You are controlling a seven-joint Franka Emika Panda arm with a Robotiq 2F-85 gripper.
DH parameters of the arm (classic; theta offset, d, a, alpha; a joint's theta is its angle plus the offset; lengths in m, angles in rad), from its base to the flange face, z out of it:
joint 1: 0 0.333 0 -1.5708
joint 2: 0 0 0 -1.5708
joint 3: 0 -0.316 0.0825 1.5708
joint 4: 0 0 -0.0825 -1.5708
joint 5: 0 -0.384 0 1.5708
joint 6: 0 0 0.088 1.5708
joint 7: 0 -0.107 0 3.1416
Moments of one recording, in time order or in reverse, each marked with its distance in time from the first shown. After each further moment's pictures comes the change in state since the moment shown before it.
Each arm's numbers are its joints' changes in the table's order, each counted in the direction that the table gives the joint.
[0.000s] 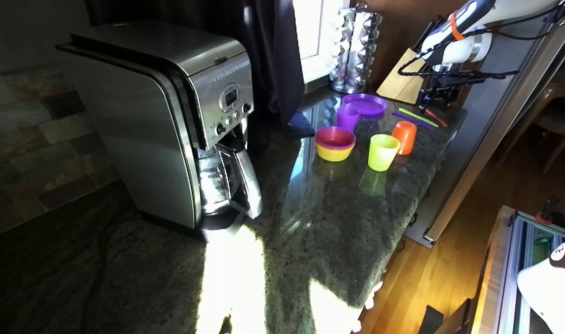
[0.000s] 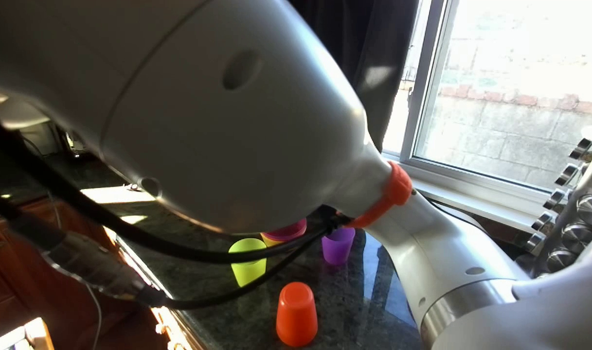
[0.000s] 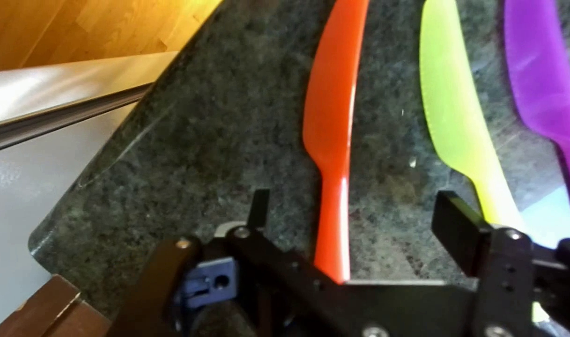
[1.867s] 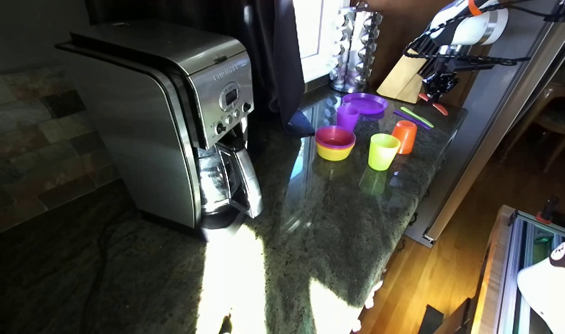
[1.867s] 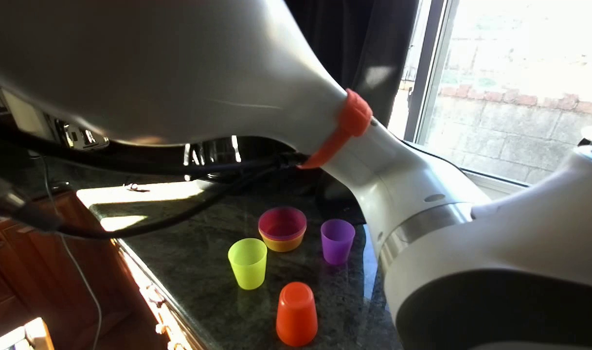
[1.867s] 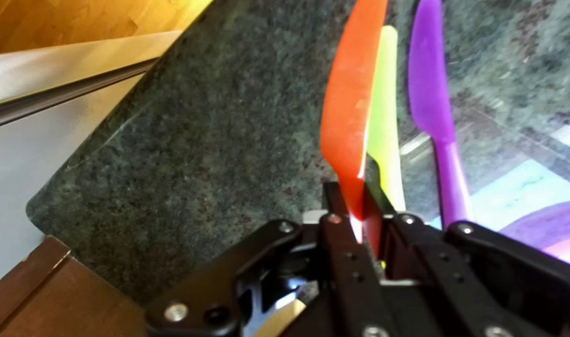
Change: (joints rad) arm 0.017 -0.198 -0.026 0.148 -0.019 0.000 0.053
